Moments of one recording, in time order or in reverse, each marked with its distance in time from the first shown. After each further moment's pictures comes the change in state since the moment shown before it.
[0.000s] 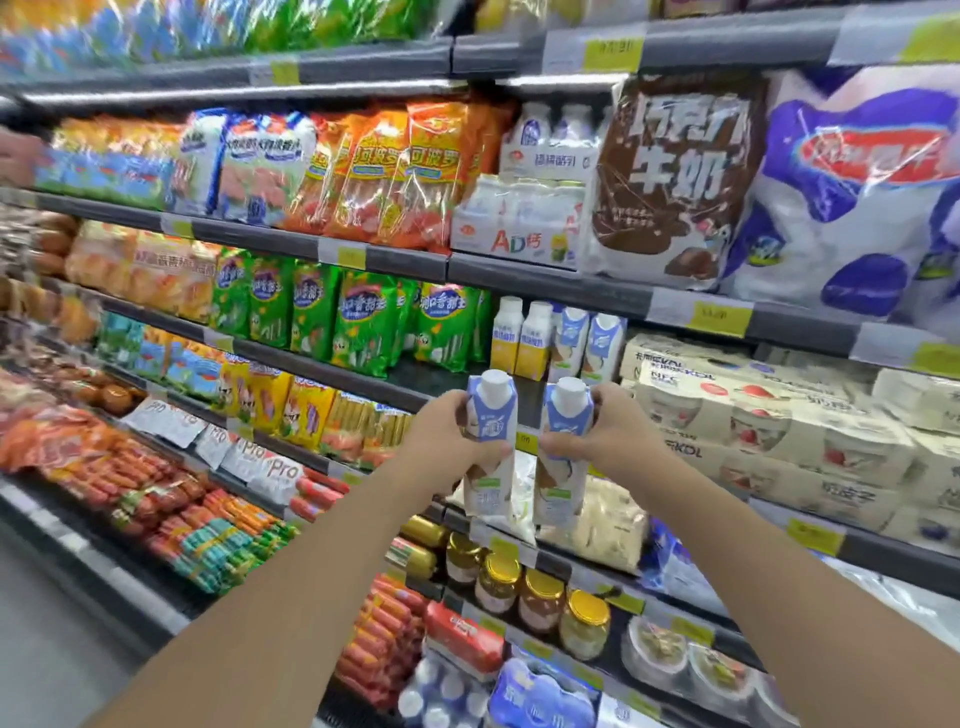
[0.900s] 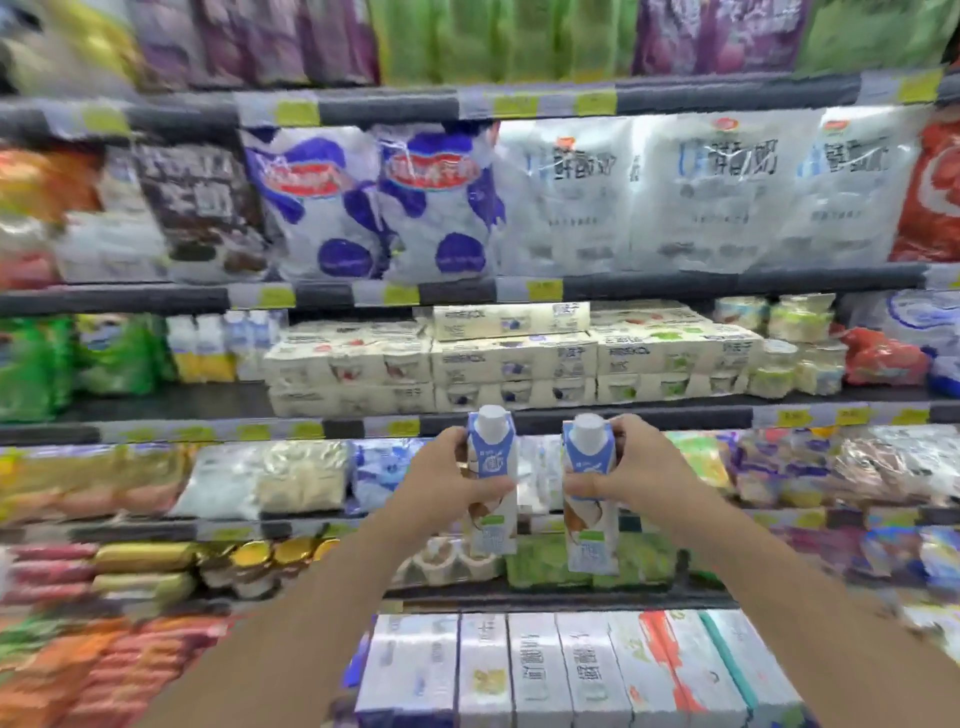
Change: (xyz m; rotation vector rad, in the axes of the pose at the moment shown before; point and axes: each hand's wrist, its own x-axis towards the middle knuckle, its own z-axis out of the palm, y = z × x) left_hand -0.217 0.151 0.365 -0.030 -0.491 0.141; right_hand -0.366 0.162 -0.336 -0.076 0.342 0.294
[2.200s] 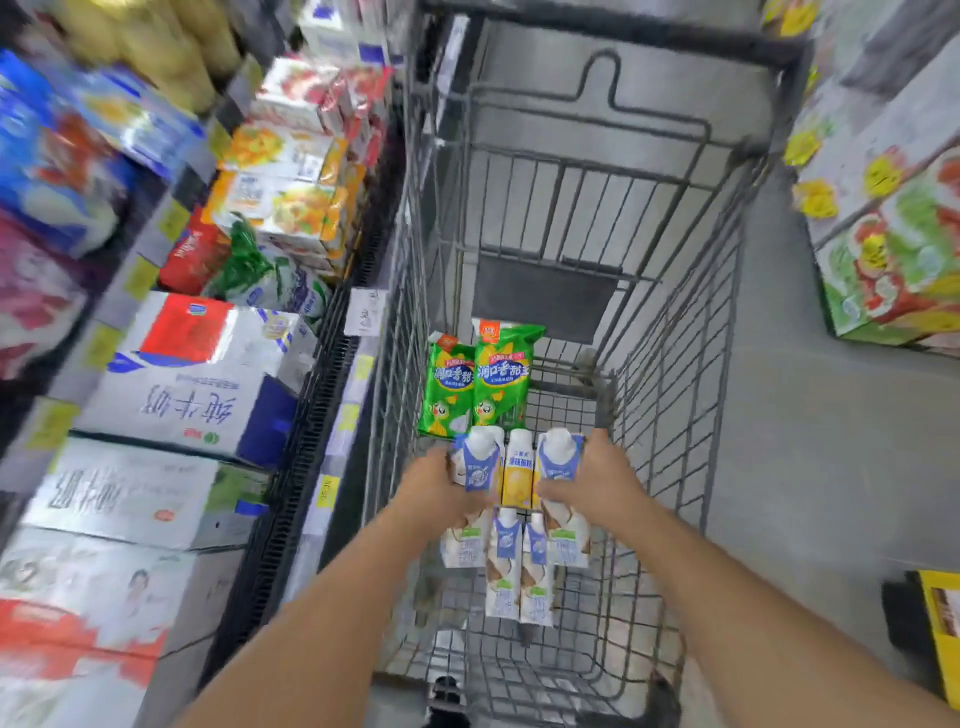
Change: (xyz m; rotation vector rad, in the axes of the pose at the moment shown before) left_hand -0.052 -0.230 0.766 0.513 -1.493 -0.185; right_hand -0.321 0.636 -0.076 0.308 0.742 1.470
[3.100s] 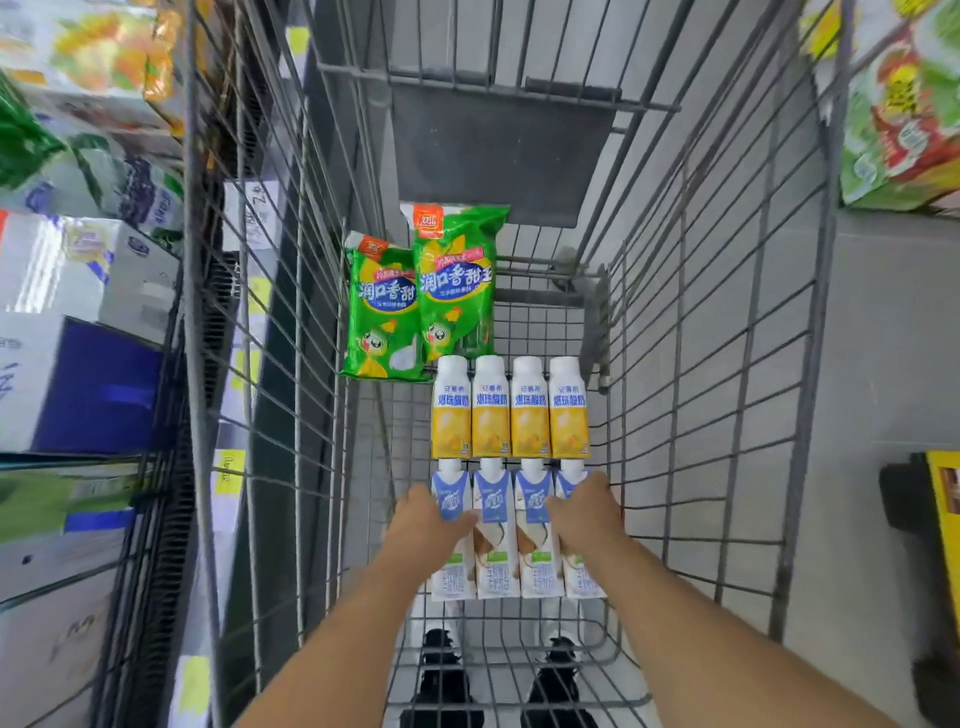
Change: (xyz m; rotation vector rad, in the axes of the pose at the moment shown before) left_hand 0.109 -0.142 0.106 0.288 -0.124 -0.309; right_hand 0.078 0.152 0.118 0.089 0.105 0.533
